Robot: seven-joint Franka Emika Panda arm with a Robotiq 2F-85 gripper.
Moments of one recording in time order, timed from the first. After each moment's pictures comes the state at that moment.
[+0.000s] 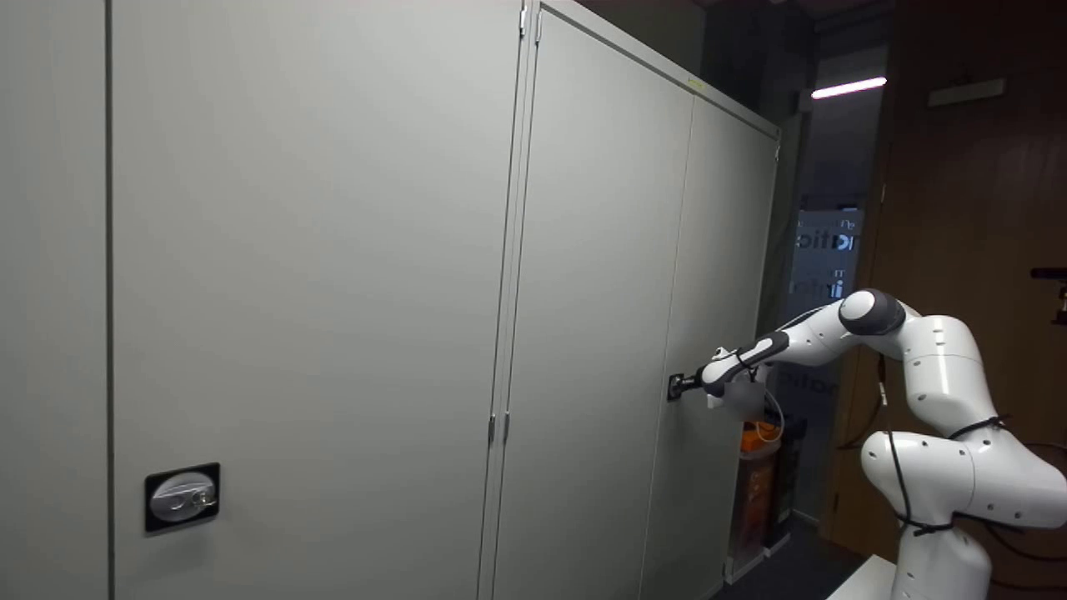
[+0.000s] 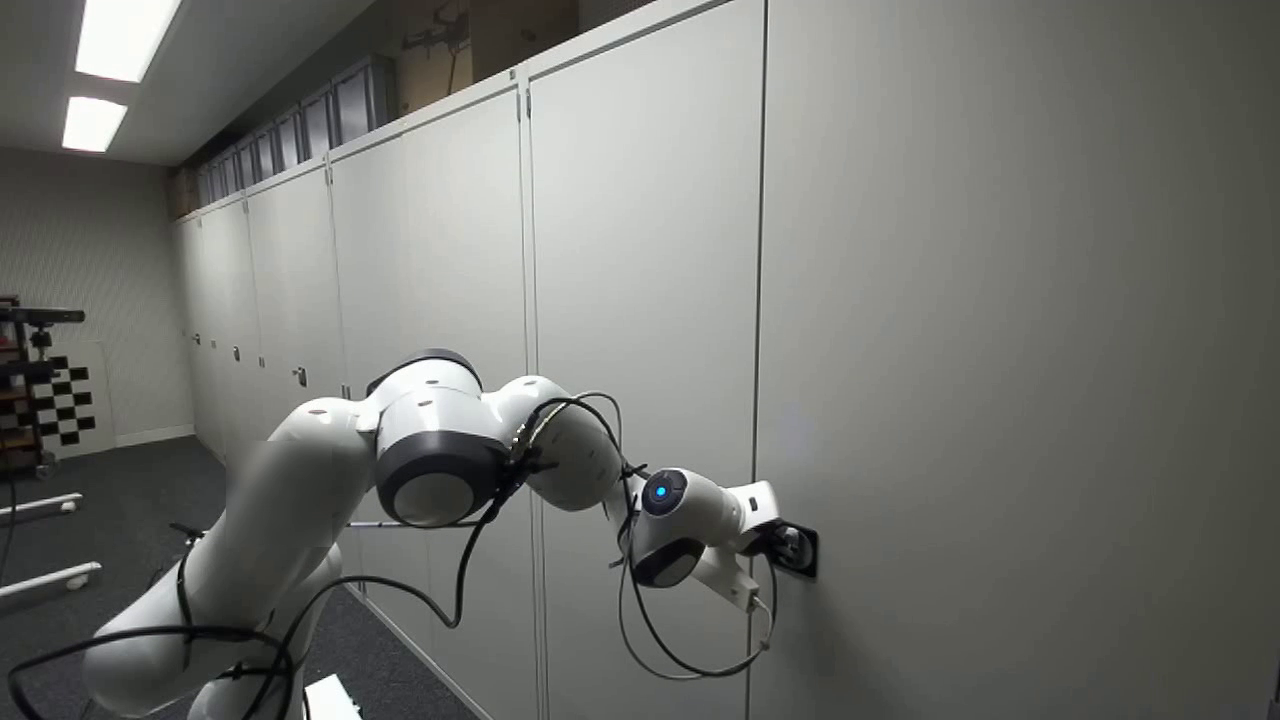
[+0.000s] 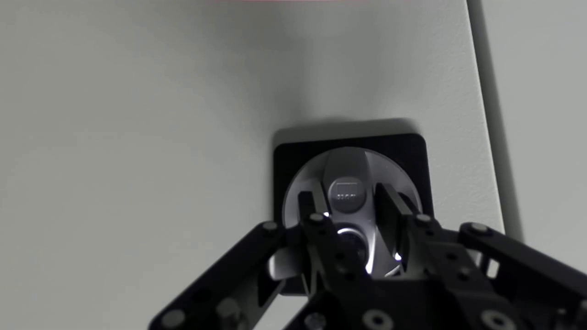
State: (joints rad) arm 2.08 -0.67 -2.41 -1.98 -0.06 3.45 -0.47
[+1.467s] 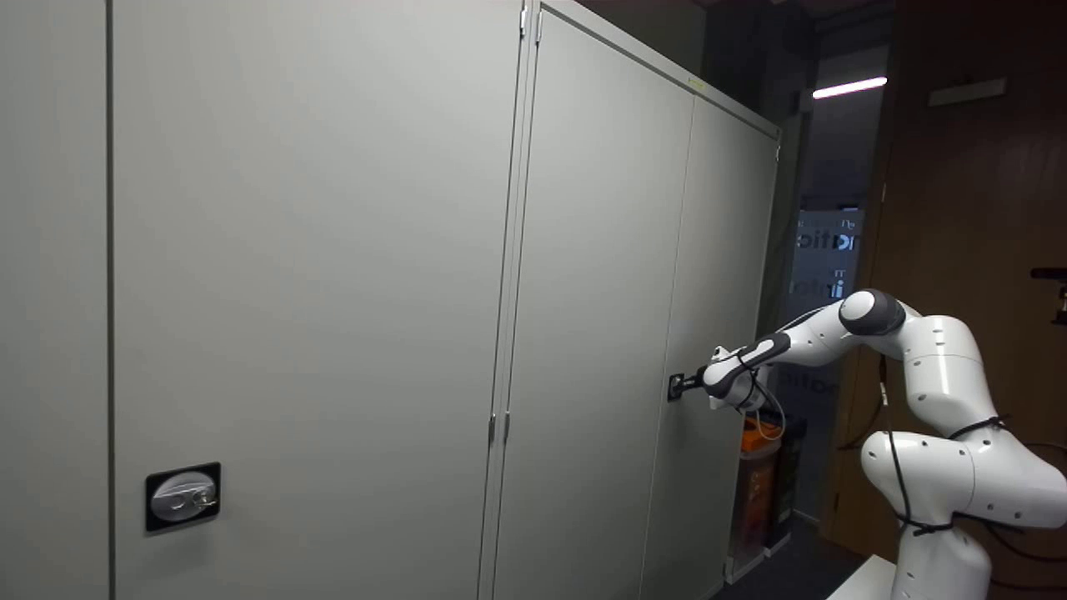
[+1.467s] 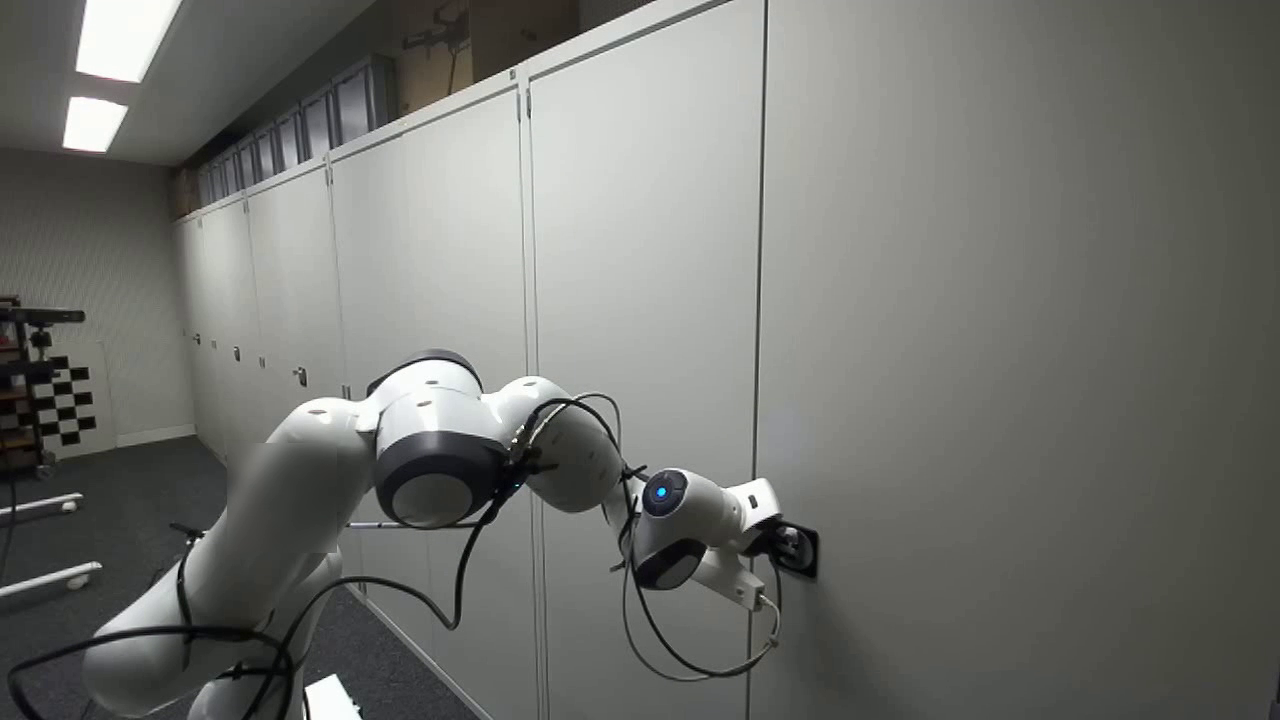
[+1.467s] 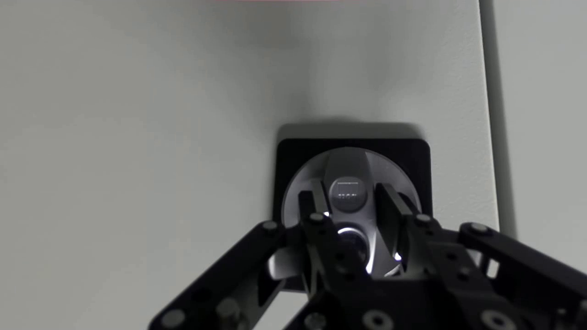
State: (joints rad) arm 2.08 -0.67 -2.41 -1.98 -0.09 3.45 -0.52
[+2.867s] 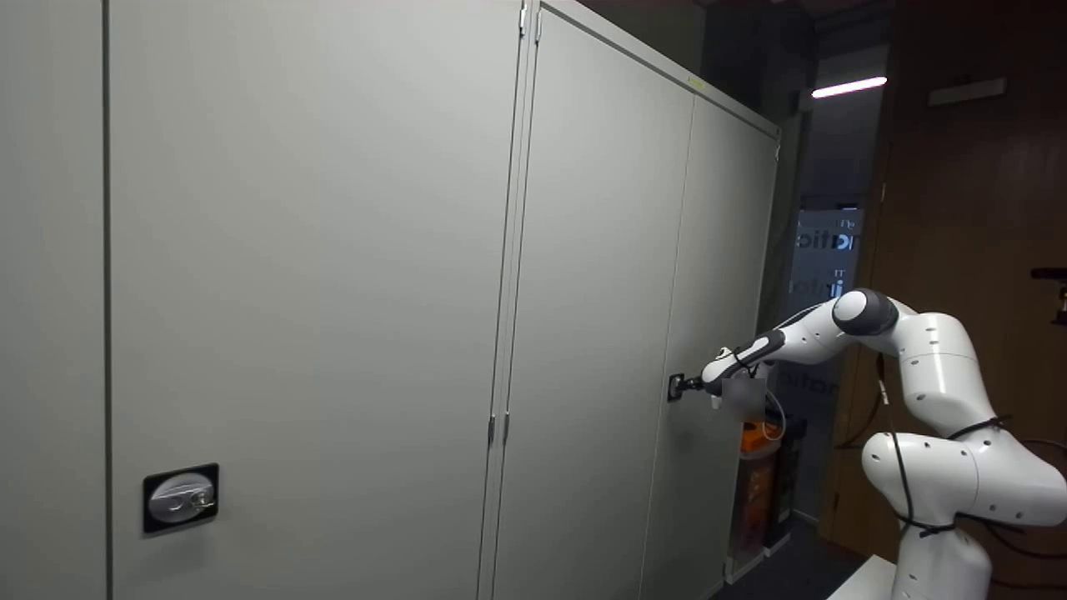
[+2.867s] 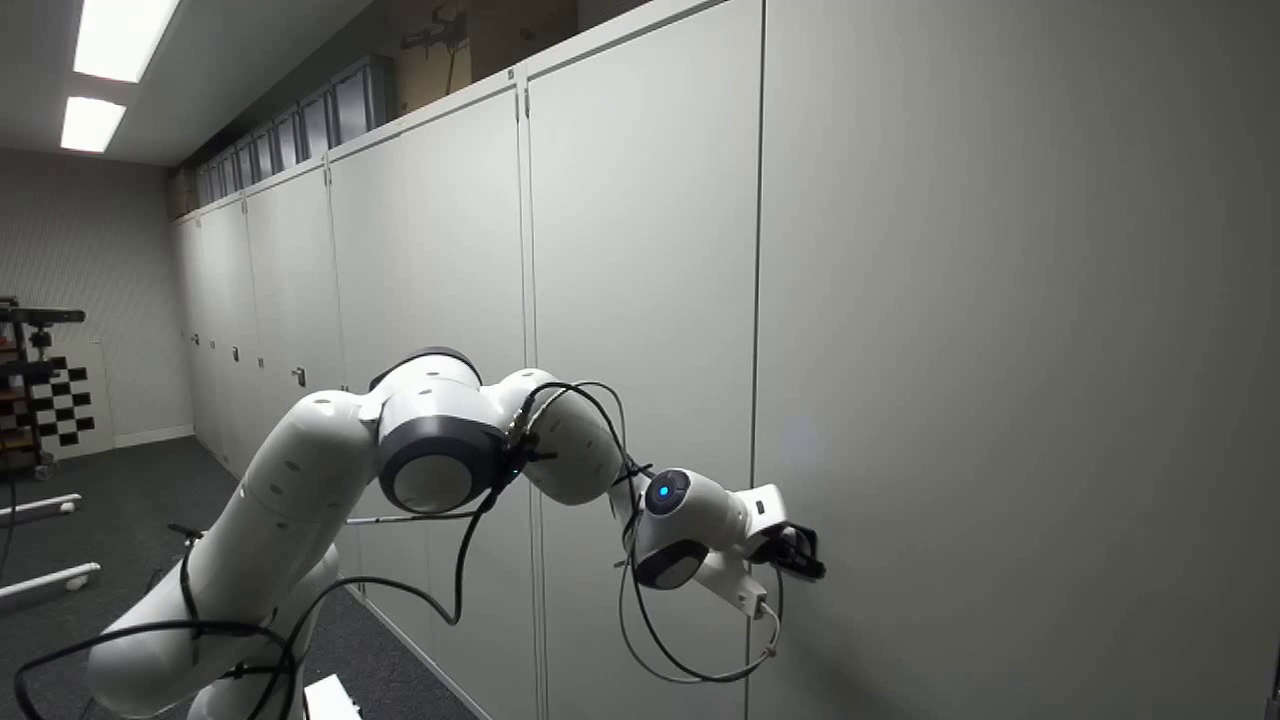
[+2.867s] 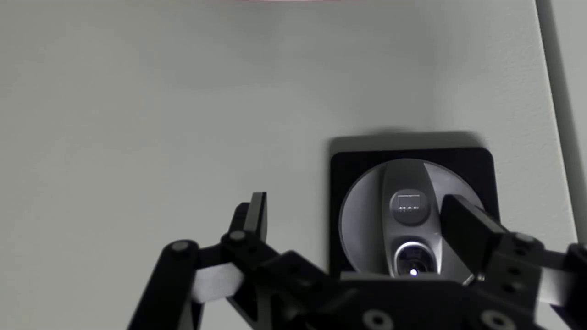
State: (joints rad) arm 2.16 -0.64 -2.51 -1.96 0.03 3.45 -0.52
